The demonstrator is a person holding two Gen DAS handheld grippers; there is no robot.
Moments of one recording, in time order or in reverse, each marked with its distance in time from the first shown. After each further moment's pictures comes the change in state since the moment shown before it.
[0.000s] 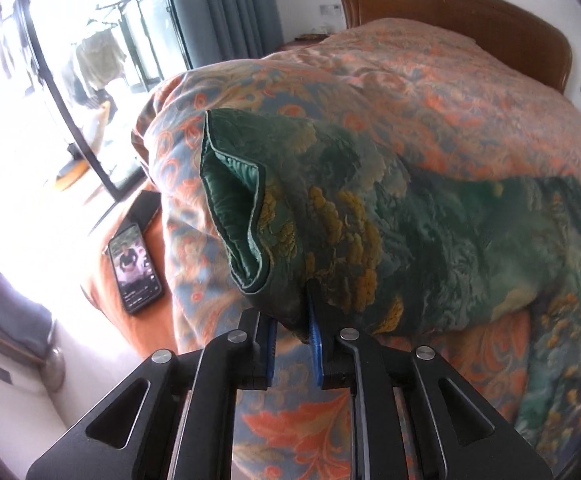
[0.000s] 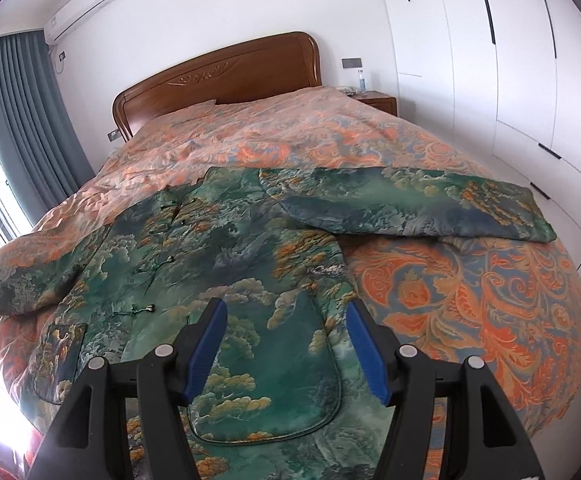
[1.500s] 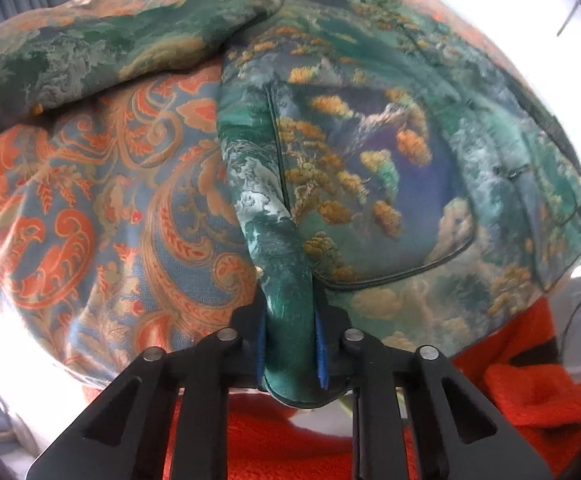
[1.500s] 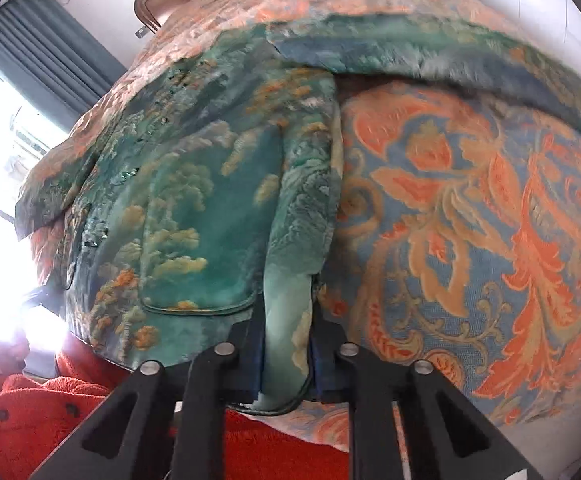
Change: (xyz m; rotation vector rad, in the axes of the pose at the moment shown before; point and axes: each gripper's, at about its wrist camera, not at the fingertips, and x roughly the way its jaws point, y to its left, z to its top) left arm -0.059 -0.184 -0.164 0.418 0.314 -0.560; right arm 0.052 -0.071 -0.039 -0.050 0.495 0.225
